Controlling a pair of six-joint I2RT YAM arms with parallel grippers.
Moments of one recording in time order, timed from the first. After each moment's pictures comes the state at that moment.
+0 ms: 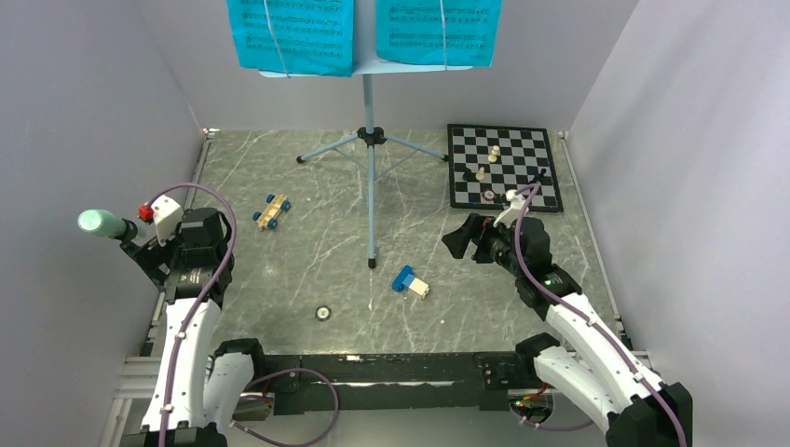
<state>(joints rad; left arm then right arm) 0.10 0.76 0.75 -0.56 -0.96 -0.31 0.37 0.79 0.53 -0.13 -0.16 0.52</state>
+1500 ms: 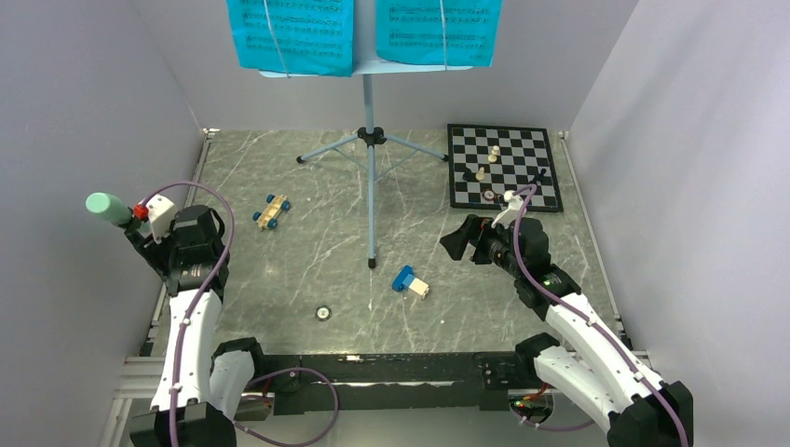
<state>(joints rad) 0.19 0.82 0.67 -0.35 -0.92 -0.25 0.38 0.80 0.53 -0.13 -0.17 0.52</state>
